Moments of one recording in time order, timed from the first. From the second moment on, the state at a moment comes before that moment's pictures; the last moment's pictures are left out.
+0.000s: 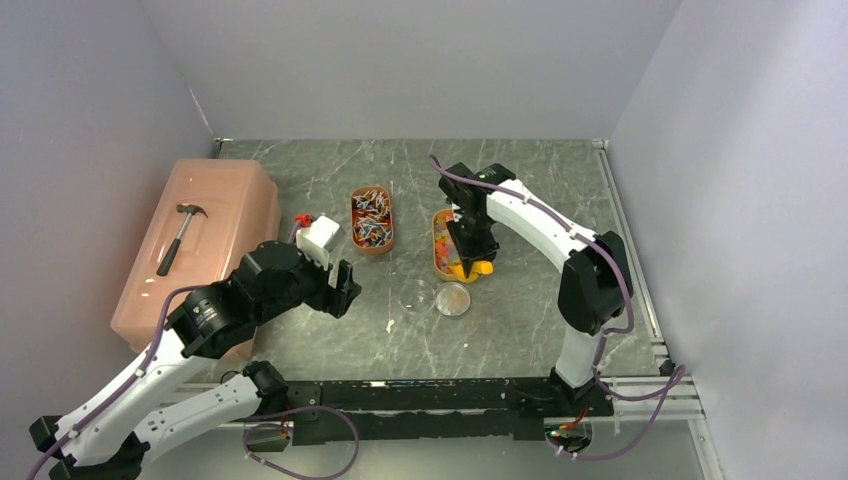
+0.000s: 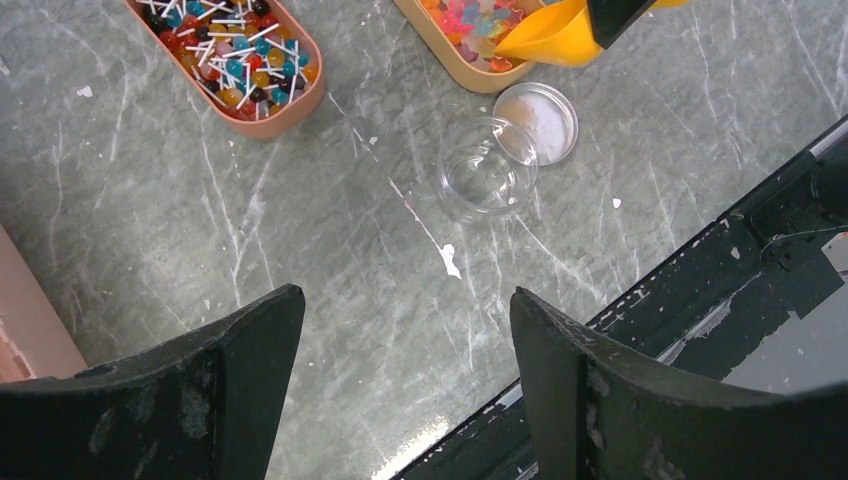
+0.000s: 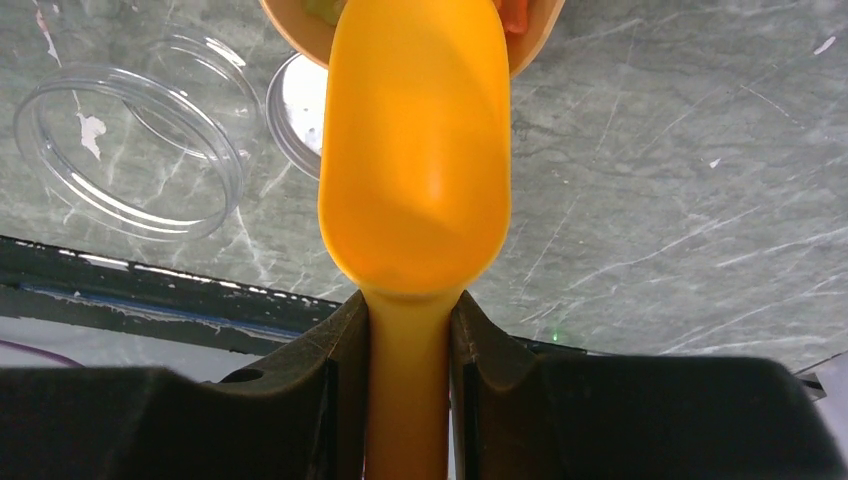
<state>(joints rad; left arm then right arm) -0.83 0.72 0.99 -0.79 -0.13 -0.23 0.60 1.81 1.59 -1.28 -0.03 0.33</state>
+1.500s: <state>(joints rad) -0.83 0.73 0.99 -0.79 -0.16 -0.23 0.55 1.99 1.57 -1.05 -0.04 0.35</state>
